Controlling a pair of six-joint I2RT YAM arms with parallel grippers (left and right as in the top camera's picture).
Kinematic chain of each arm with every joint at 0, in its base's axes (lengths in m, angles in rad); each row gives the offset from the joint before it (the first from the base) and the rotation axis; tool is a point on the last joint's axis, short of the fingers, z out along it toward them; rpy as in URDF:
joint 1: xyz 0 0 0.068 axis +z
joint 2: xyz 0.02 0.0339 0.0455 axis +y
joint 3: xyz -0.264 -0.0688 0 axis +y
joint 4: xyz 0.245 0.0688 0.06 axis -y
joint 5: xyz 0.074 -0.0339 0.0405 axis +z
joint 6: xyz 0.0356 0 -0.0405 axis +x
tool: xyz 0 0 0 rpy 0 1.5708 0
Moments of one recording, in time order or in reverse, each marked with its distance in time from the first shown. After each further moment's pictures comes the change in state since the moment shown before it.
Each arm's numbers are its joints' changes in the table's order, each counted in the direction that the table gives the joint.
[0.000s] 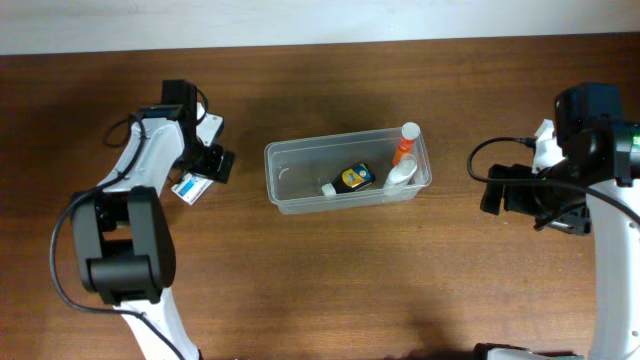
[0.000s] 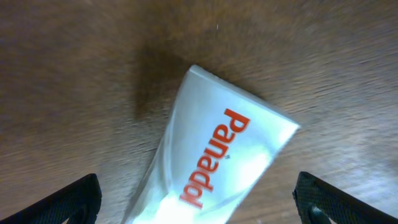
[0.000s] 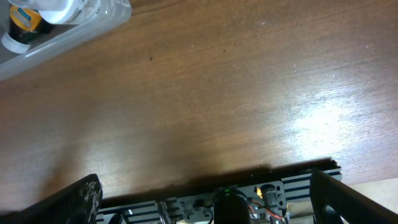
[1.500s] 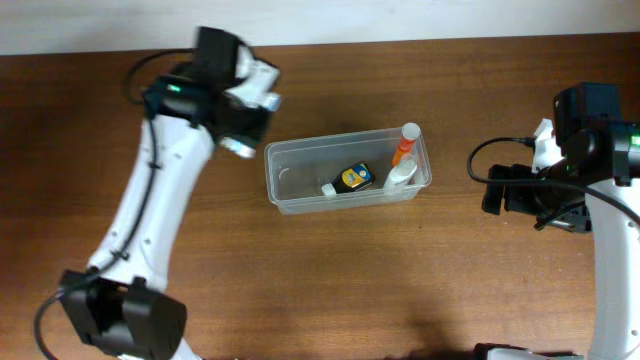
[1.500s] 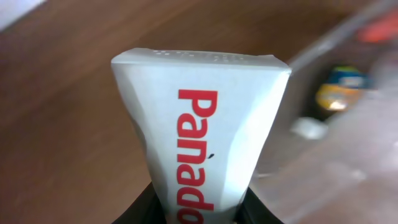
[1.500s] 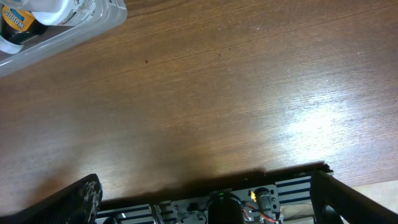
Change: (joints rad) left arm -0.296 -0.283 -0.269 -0.218 -0.079 -0.027; right arm 0.000 0.000 0.006 0.014 -0.019 -0.018
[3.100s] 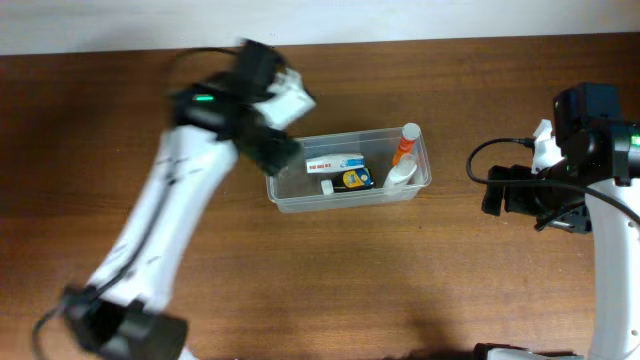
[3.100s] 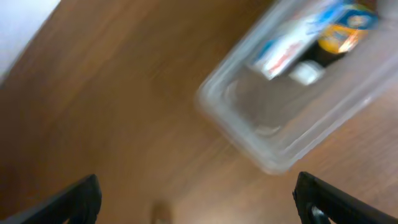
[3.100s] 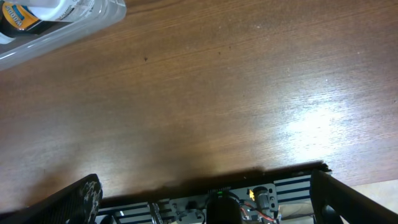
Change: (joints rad) left arm -0.015 -0.072 -0.019 -0.147 0.113 0.140; right arm 0.000 0.000 0.000 -0.006 0.000 -0.011
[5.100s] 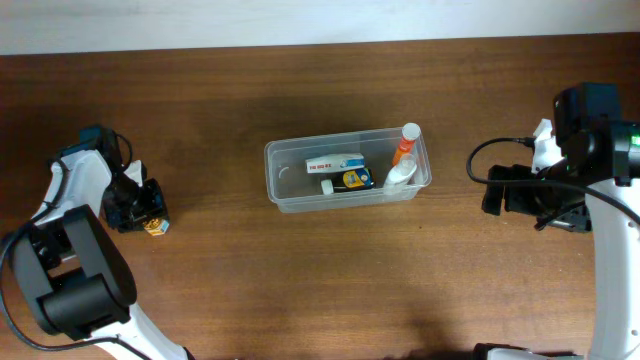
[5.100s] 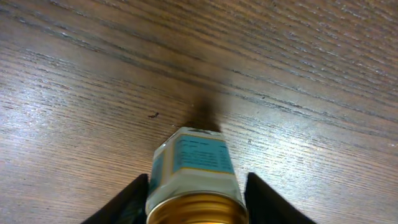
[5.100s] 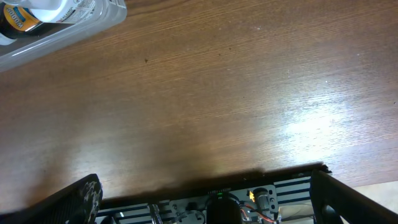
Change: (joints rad) left arm 0.642 0.243 0.477 0.200 -0.113 -0.426; right arm 0.000 0.000 0.000 0.005 0.000 -0.001
